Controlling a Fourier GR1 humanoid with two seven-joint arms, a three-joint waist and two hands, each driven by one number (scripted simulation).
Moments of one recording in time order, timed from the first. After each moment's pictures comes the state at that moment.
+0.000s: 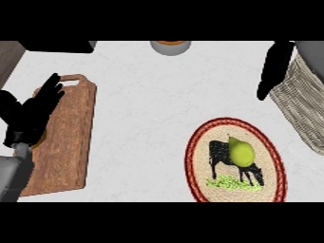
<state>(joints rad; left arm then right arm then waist) -0.25 0.40 -0.05 -1.37 0.23 0.09 0.20 -1.15 -0.58 0.41 -0.89 -0.08 0.87 0.10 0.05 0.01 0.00</state>
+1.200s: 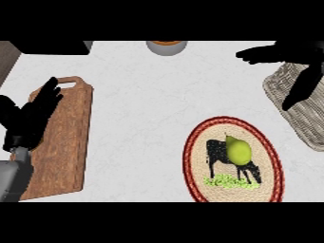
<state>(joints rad) -0.22 0.38 -0.02 -1.37 0.21 0.07 0.19 -1.01 -0.68 0.44 -0.70 0.02 0.96 -0.22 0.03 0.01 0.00</state>
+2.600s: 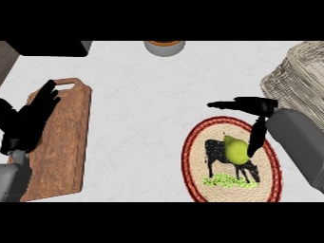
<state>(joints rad) -0.20 0.35 0.04 -1.39 0.17 0.03 0.20 -0.77 -0.43 0.51 -0.58 0.35 0.66 -0.49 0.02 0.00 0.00</state>
